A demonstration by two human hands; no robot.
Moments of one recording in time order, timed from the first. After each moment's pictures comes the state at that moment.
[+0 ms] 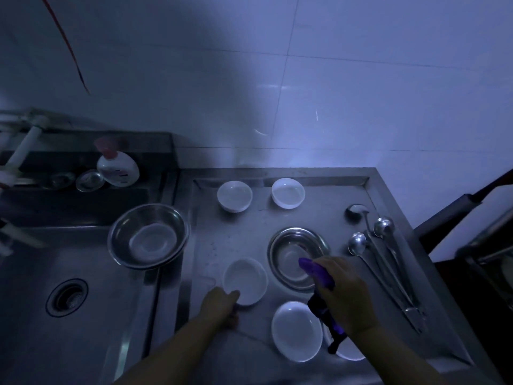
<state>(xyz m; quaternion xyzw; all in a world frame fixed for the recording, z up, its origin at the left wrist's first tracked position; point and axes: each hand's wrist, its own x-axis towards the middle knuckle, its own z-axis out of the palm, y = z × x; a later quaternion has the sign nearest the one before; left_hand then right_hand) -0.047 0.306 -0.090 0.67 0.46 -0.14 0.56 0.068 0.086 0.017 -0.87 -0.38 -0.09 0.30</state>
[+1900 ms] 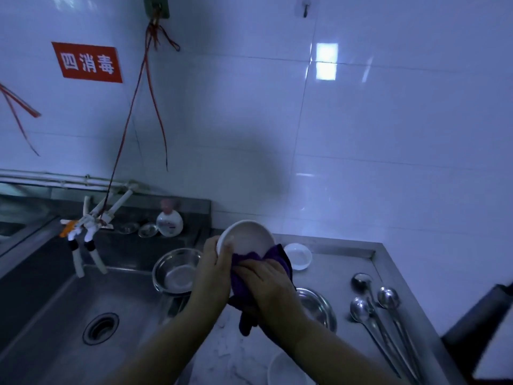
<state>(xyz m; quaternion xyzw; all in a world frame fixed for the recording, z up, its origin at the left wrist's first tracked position) -0.096 0.244 0.173 0.69 0.31 0.35 0.56 -0.019 0.143 0.141 -0.69 -0.62 -0.21 0.30</state>
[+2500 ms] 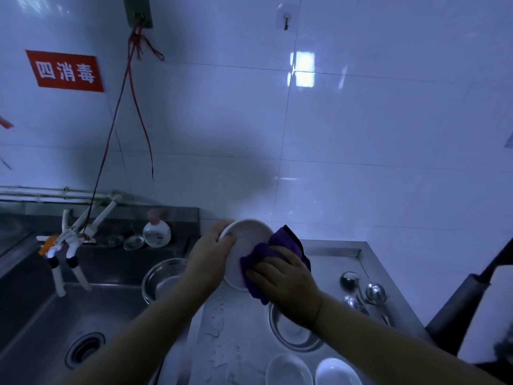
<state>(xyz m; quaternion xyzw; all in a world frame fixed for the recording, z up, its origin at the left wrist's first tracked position) -0.091 0.269 0.210 0.75 0.20 0.29 0.56 0.026 0.132 0.157 -0.58 -0.68 -0.43 0.15</state>
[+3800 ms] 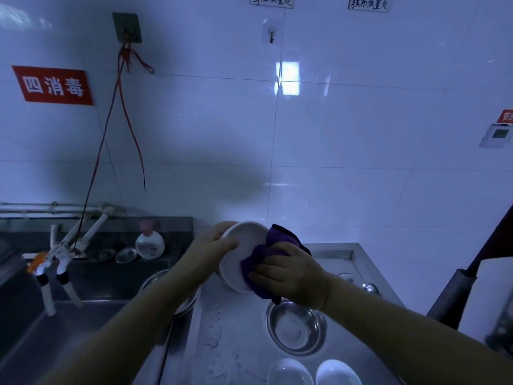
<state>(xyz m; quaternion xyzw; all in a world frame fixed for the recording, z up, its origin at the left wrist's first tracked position) -0.096 0.284 0.230 0.76 0.12 0.19 0.61 0.041 0.124 0.190 -0.49 -0.73 -0.46 0.12</state>
